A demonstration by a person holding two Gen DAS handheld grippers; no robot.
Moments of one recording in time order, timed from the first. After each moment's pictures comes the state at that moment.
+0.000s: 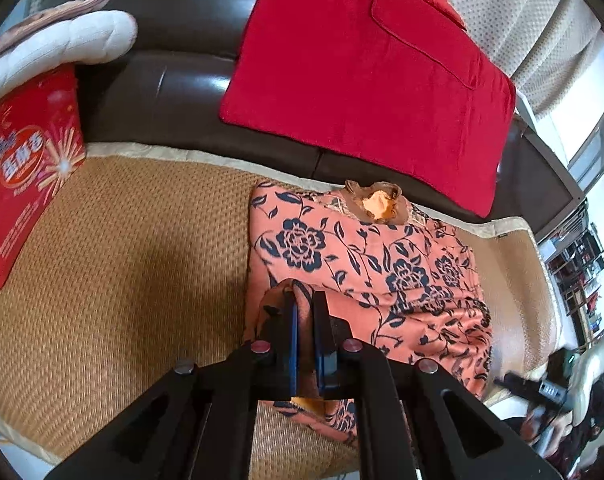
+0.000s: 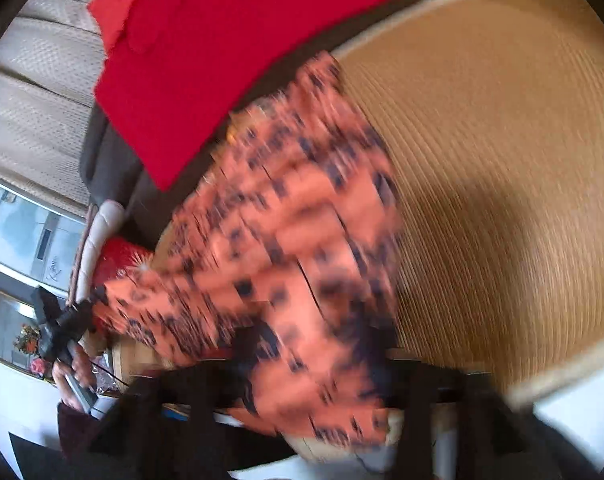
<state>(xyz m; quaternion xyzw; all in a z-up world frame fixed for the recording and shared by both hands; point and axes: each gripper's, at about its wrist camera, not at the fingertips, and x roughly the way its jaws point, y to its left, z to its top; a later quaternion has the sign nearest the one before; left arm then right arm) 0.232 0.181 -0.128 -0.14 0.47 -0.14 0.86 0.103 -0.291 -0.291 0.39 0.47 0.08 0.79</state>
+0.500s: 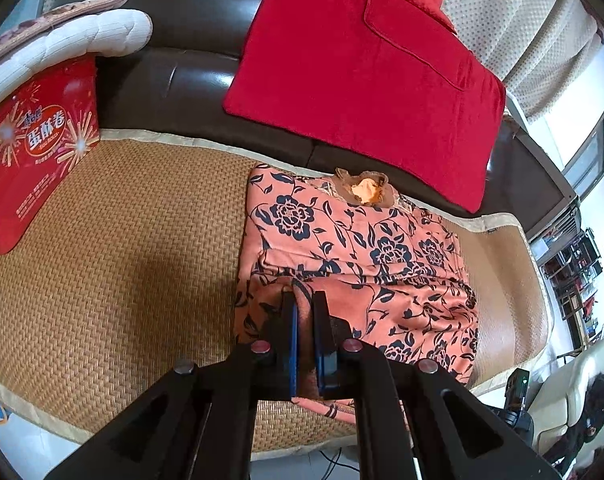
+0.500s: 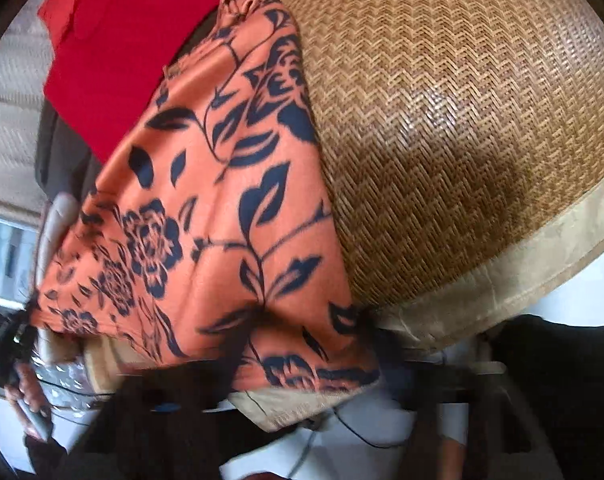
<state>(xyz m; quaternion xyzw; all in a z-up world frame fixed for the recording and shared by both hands) 0.180 0.180 -0.118 -0.15 0.47 -0.14 0.86 0.061 -0.251 -0.355 0.39 0.53 0.02 0.75</state>
